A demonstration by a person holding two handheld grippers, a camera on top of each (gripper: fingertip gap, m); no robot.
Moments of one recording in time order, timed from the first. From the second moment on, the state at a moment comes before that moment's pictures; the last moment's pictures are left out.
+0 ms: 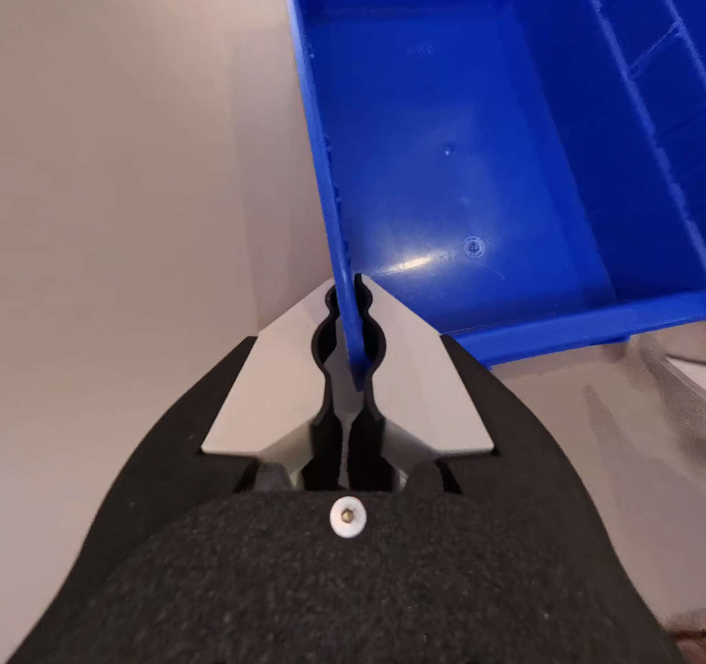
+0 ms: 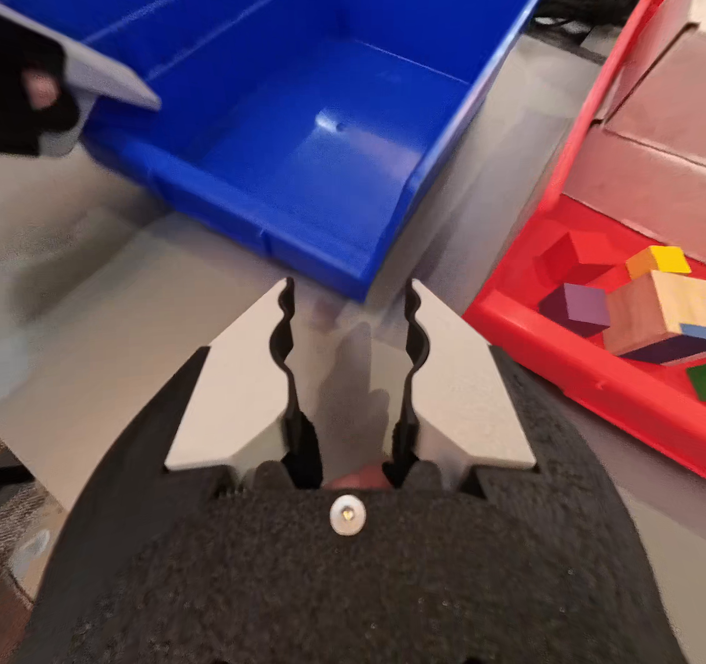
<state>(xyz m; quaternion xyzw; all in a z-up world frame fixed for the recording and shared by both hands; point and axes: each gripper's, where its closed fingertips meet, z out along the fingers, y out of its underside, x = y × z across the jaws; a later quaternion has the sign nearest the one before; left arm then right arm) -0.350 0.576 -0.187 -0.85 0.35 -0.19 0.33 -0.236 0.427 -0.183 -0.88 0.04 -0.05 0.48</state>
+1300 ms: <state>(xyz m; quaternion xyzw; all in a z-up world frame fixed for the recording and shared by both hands) -0.052 0.340 -0.001 -0.66 0.35 -0.31 0.59 0.089 0.200 0.023 -0.68 0.23 -0.33 0.61</state>
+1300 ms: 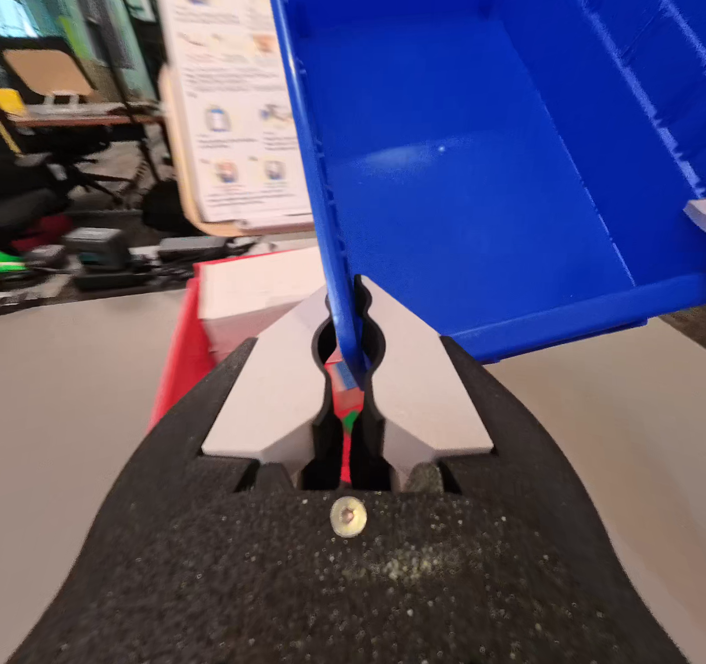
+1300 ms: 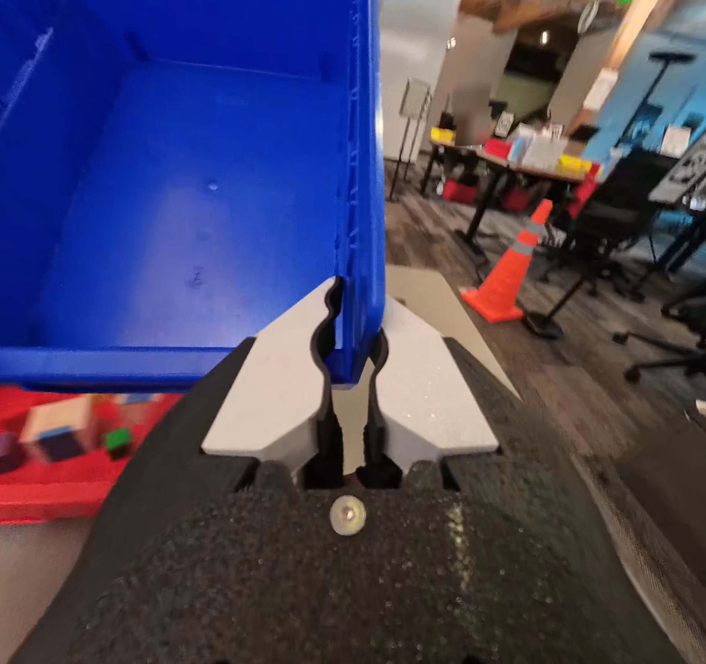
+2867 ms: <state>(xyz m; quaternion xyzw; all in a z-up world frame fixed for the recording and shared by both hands) -0.162 0.436 -0.152 -0.76 0.42 -0.27 0.41 -0.009 0.319 -0.145 -0.83 0.21 -0.04 0.52</state>
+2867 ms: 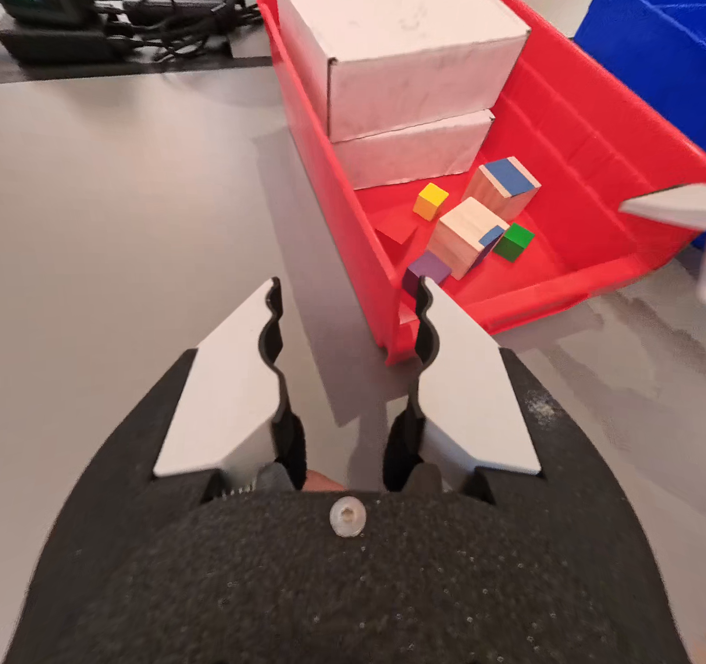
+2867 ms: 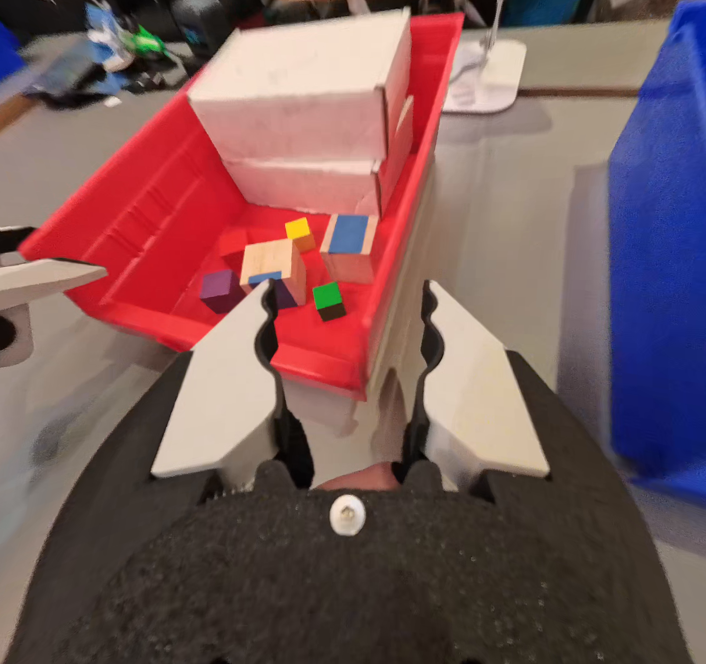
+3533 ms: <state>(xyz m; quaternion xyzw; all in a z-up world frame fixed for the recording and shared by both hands) -0.169 0.479 -0.127 -0.75 0.39 -0.21 0.50 -0.040 0.340 -0.148 -0.82 0.30 -0.16 0.47</state>
